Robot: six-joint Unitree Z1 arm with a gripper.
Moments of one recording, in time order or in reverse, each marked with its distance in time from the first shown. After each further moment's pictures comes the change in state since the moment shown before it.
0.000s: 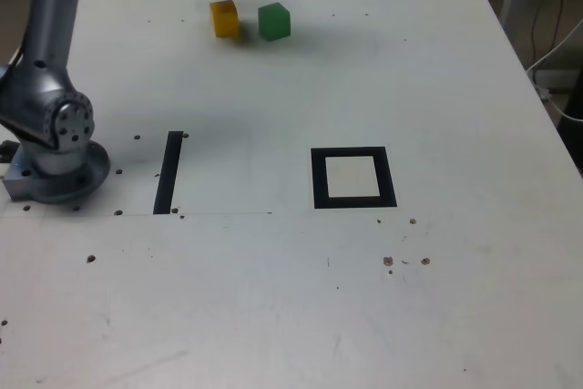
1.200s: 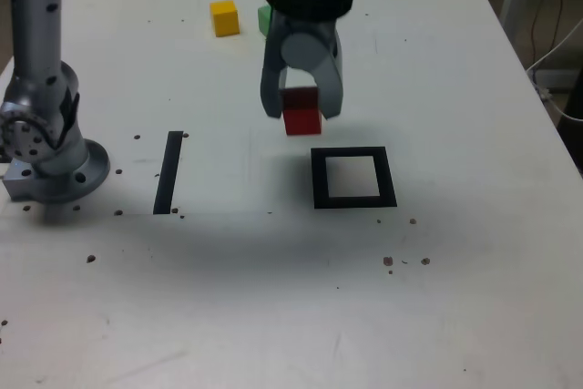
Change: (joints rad) arm -0.931 -0.206 0.513 -0.232 -0.173 -0.676
